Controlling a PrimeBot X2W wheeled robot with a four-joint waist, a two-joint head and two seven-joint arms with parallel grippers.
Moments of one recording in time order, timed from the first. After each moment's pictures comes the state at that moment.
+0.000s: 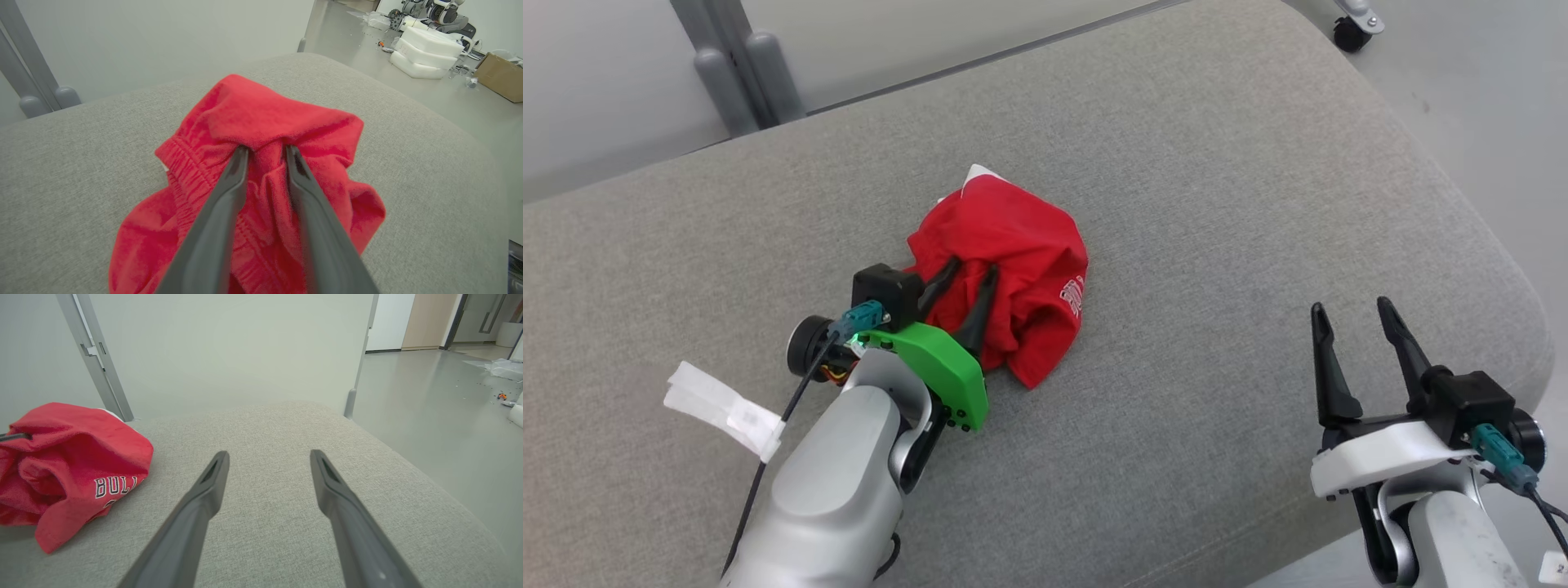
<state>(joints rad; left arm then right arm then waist) -0.64 0.06 -0.55 0.77 -0.49 -0.13 -0.17 -0.13 -0.05 0.00 0.19 0.10 0.13 -0.26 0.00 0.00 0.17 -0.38</state>
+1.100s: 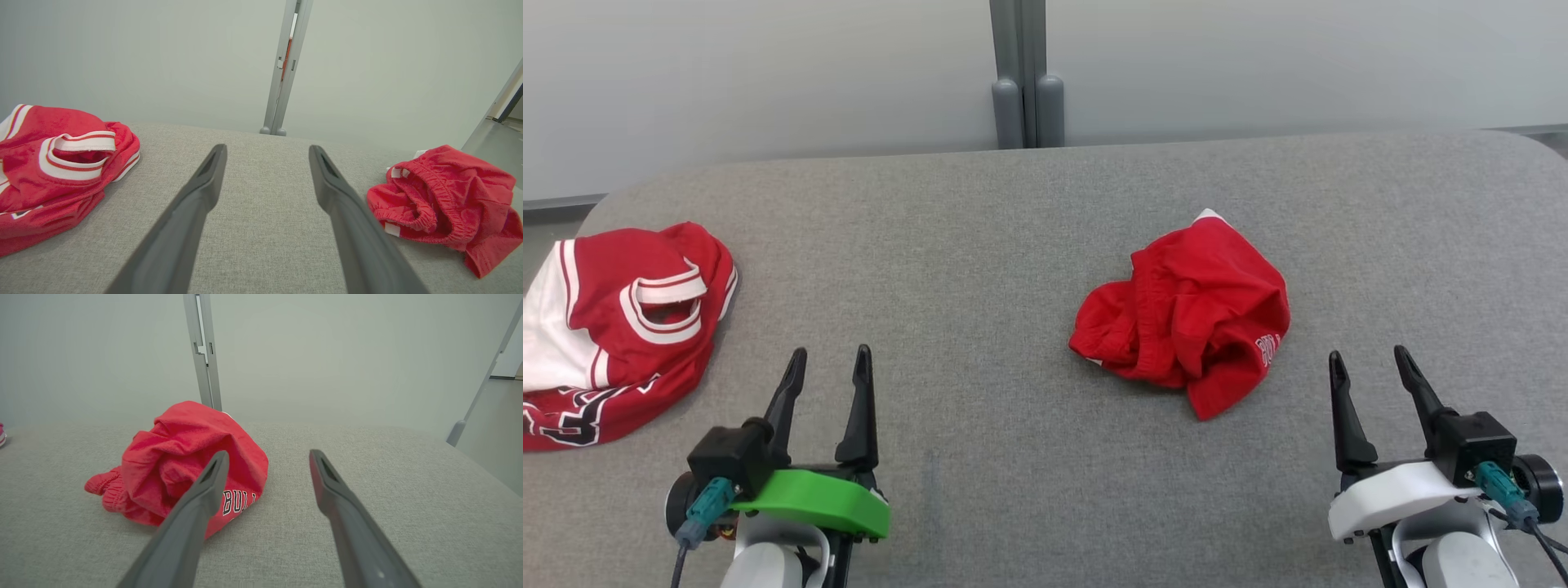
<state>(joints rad) -0.15 0.05 -0.10 0.32 -0.31 -0.13 -0.26 -0.06 -0.05 -0.06 0.22 0.04 0.13 -0.26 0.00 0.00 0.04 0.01</state>
